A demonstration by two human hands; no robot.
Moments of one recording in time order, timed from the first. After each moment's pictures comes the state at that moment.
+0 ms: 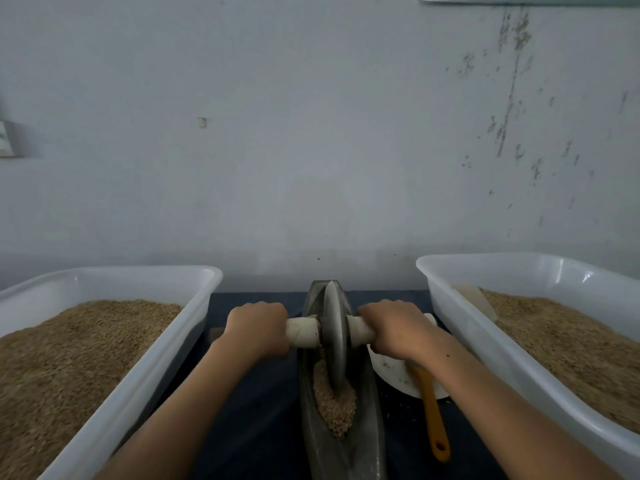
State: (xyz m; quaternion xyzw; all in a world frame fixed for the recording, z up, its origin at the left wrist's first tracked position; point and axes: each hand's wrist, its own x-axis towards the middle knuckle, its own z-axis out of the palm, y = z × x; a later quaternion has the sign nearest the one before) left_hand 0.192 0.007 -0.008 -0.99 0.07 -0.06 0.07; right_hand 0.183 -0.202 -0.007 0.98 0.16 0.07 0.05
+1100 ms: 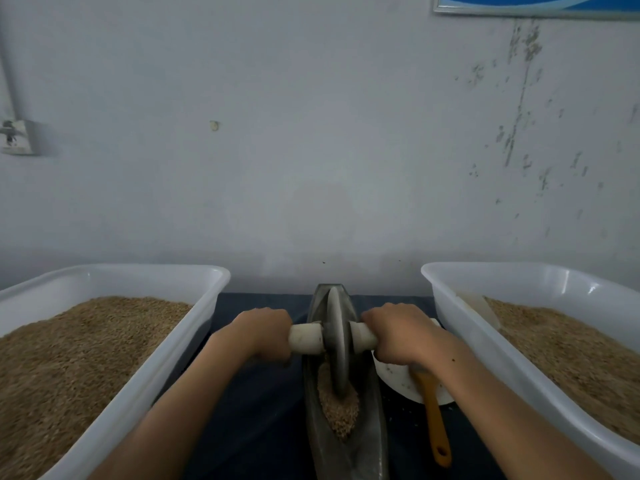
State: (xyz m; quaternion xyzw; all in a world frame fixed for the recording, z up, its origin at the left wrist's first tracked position) left_hand 0.191 0.014 -0.002 -0.99 0.12 0.05 0.01; right_hand 0.186 -0.205 -0.003 0.97 0.20 0.06 0.08
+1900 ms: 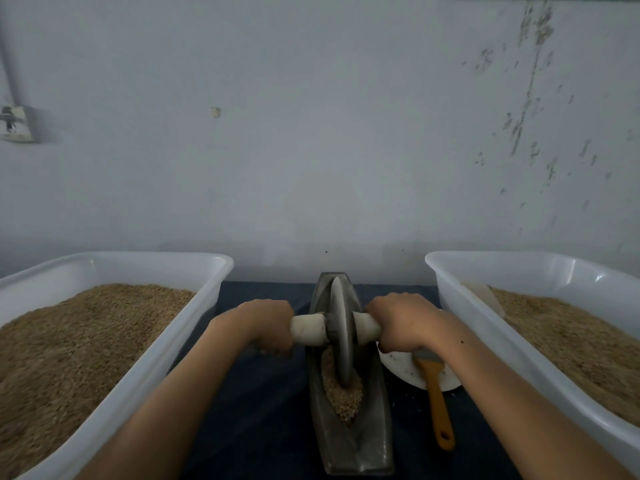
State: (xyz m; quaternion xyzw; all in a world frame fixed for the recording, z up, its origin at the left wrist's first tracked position) left_hand 0.193 0.017 -0.004 -0.99 0.12 0.09 -0.02; right_hand 0.181 -0.202 0.006 0.98 0.20 0.00 0.07
